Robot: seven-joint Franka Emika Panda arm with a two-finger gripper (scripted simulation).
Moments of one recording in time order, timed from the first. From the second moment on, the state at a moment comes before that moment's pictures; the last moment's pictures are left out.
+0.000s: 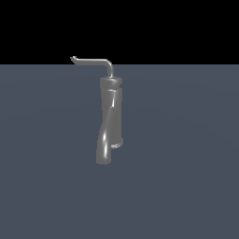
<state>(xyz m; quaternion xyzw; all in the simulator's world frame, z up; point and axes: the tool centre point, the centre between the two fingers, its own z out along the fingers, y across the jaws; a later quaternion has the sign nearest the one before) -0.256 -0.013 0.477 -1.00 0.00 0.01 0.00</state>
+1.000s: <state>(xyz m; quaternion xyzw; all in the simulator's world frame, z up) -0.247 -0.016 0.474 -1.00 -0.01 0.01 0.00</state>
